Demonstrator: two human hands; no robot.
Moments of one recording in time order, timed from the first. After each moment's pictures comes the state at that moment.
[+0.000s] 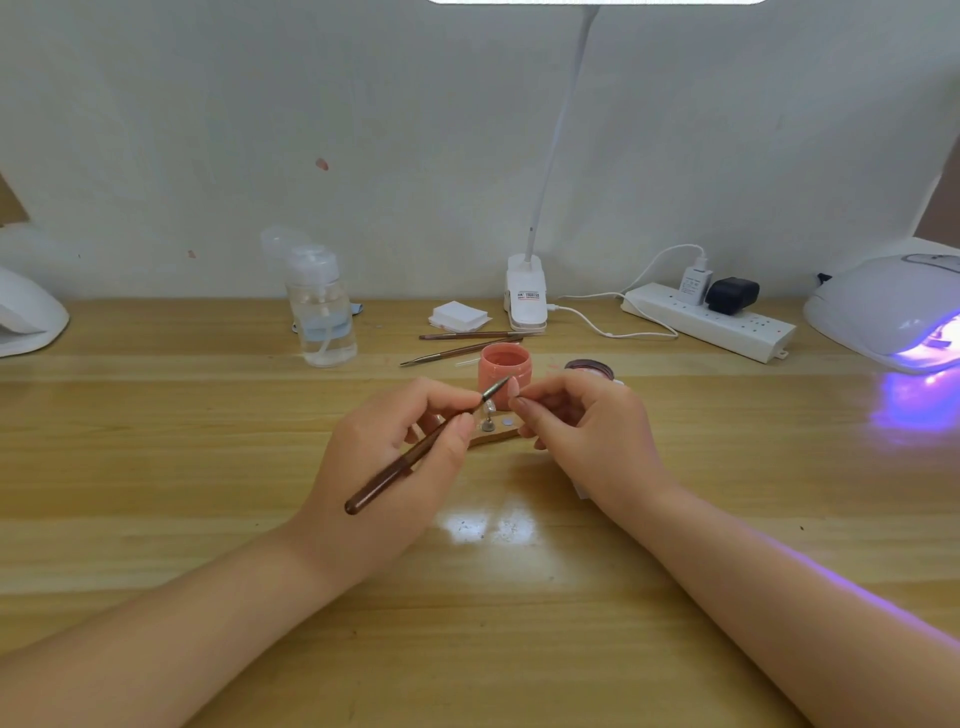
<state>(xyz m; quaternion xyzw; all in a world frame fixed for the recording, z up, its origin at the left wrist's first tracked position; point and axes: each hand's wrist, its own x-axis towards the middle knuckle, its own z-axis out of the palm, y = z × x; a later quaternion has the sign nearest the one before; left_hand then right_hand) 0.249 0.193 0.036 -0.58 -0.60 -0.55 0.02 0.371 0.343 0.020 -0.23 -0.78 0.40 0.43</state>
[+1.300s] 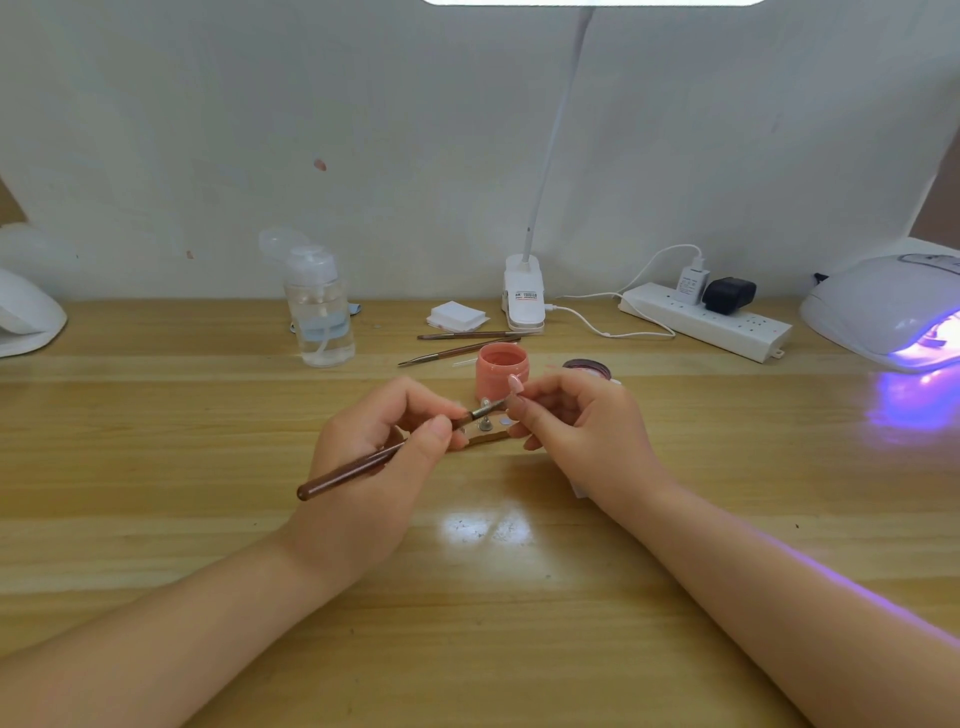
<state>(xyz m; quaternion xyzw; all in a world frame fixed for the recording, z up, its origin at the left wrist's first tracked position) 0.249 0.189 0.033 -0.53 -0.56 -0.63 -0.09 0.372 0.342 0.022 -0.21 -0.76 0.46 0.41</state>
